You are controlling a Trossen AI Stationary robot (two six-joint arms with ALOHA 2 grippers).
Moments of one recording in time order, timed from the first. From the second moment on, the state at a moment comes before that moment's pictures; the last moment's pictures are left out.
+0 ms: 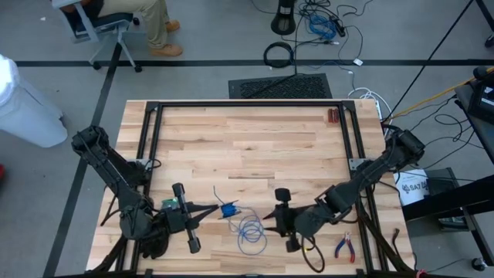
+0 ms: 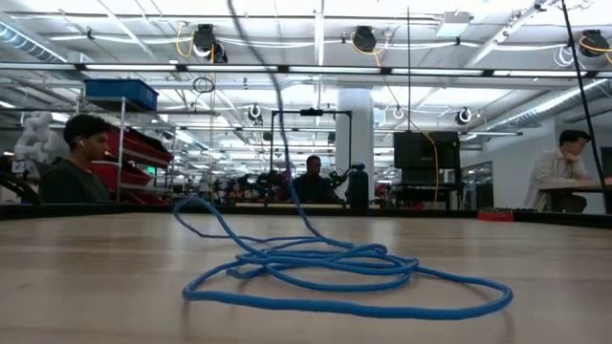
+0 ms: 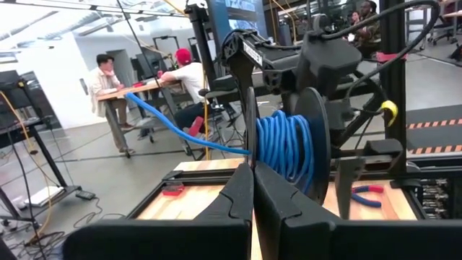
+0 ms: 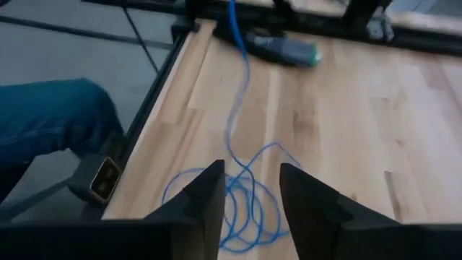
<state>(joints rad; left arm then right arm) -0.87 1.42 1.04 0.54 -1.16 0.35 0.61 1.56 1.16 -0.20 0.42 0.23</state>
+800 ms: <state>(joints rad) -0.86 1.42 1.04 0.54 -1.16 0.35 0.60 1.69 1.16 0.35 0.48 0.00</state>
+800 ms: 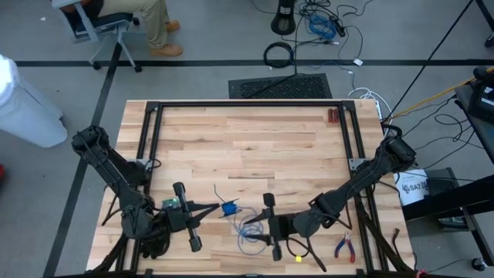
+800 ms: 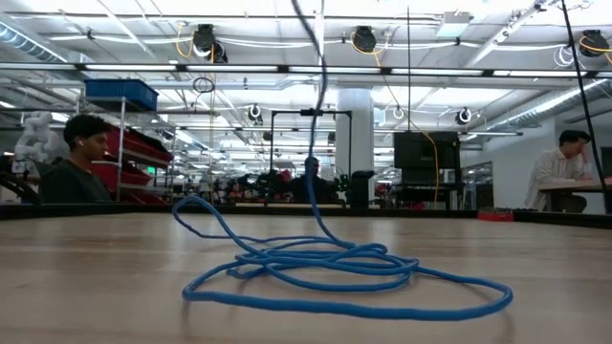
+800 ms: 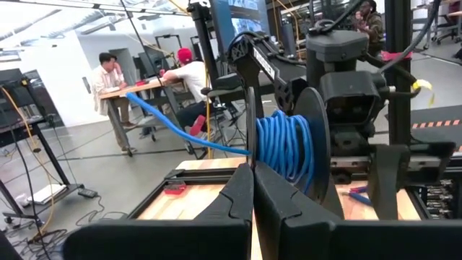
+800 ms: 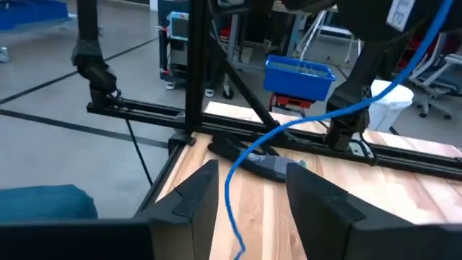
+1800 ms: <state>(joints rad) -0.85 1.42 1.04 0.53 -1.16 0.35 0.54 1.77 1.17 0.42 0.39 0.03</state>
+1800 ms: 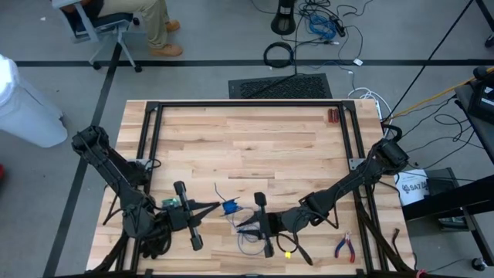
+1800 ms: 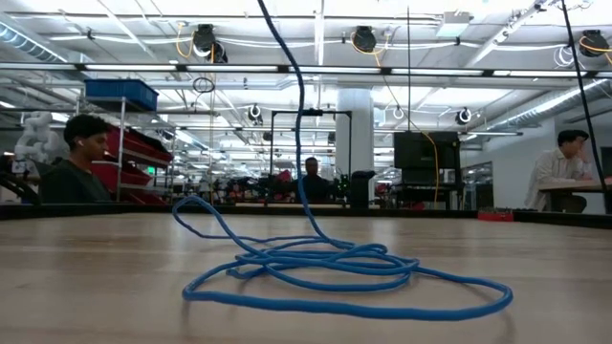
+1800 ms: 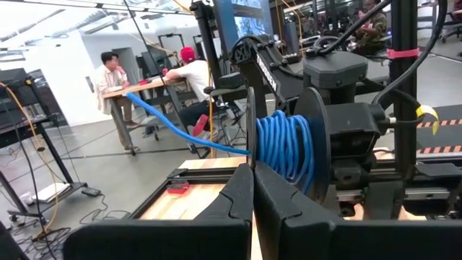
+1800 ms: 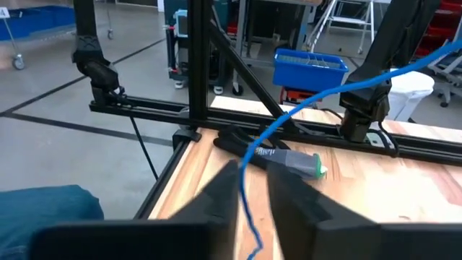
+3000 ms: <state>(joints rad) -0.88 1.42 1.04 0.38 -1.27 0.56 0.71 1.54 1.17 0.40 0.64 -0.10</state>
